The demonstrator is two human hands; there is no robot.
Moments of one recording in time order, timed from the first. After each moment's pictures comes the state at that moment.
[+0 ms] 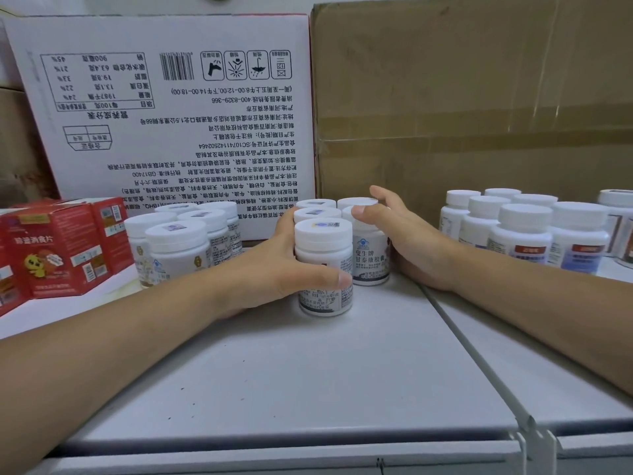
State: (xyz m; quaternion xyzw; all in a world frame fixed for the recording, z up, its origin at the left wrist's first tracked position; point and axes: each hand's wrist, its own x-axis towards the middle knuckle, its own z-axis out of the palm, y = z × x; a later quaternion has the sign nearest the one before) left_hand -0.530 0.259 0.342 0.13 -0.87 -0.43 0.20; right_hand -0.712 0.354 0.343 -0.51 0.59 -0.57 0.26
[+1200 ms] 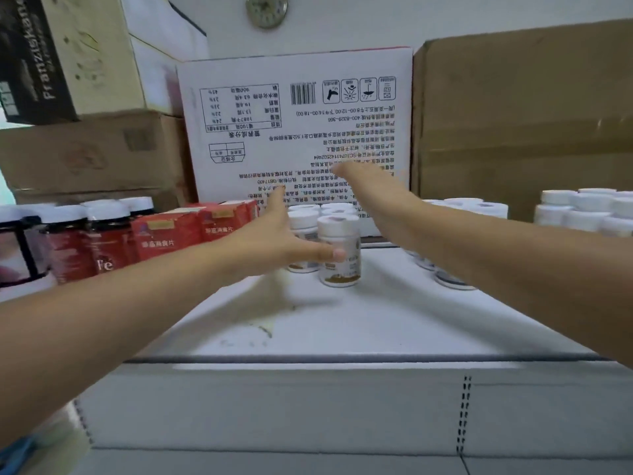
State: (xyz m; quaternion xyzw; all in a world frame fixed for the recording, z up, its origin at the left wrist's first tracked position) left_hand -0.371 0.204 0.372 0.28 -0.86 -0.33 0.26; right_hand -0.526 0.273 0.401 -0.50 0.65 -0.56 0.14
